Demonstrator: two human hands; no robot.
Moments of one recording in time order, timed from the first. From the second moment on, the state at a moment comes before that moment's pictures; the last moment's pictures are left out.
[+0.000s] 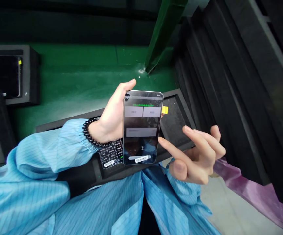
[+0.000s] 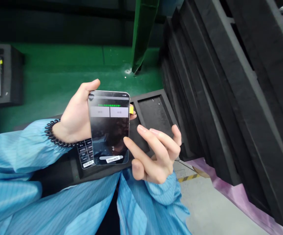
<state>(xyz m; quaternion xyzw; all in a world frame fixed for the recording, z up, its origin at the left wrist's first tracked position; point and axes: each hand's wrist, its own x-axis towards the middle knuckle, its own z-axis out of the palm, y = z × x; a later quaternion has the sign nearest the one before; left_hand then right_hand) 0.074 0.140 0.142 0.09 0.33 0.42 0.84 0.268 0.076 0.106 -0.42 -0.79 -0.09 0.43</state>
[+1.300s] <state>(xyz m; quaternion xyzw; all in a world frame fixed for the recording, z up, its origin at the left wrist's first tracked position) 0.079 0.139 0.143 0.11 0.36 0.45 0.81 0.229 0.081 0.108 -0.32 -0.88 -0.05 0.36</state>
